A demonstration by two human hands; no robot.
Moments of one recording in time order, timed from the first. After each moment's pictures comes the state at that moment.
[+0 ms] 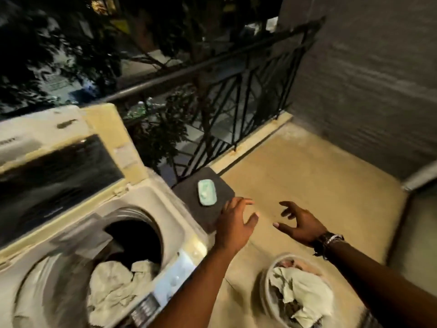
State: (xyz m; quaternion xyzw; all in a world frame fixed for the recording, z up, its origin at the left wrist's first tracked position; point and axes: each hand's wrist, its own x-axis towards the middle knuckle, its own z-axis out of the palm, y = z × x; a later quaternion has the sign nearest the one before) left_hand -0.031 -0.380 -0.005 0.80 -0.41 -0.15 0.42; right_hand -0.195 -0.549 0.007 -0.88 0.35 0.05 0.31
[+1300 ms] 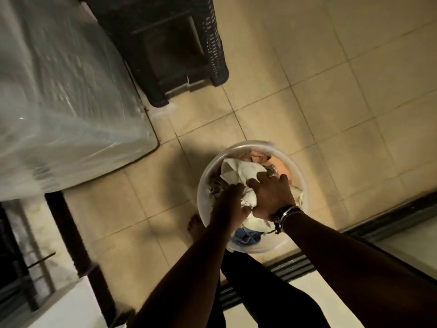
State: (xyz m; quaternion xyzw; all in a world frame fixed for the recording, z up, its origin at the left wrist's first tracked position) left_hand -0.356 -0.524 -0.513 0.87 -0.17 -0.40 0.22; right_hand -0.379 -0.677 -0.489 -0.93 0.04 0.36 0.05
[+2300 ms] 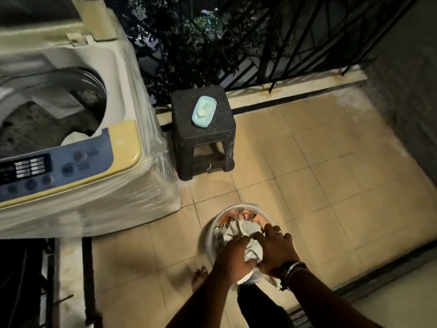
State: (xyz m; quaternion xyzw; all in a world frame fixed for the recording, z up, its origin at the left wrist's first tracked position) left_hand -0.322 -0.456 -0.259 0.84 -0.21 -0.40 0.30; right_hand -0.355 -0.610 -0.208 -0.94 0.09 0.33 0.04
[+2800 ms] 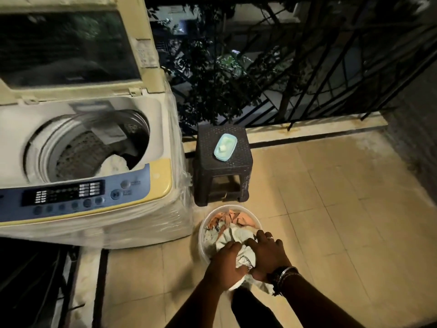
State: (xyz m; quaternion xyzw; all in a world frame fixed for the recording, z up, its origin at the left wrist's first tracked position) left_hand -0.255 -0.434 -0.202 0.88 -0.15 -0.32 0.33; right_hand -0.269 -0.602 -0.159 -0.96 0.00 0.28 0.05
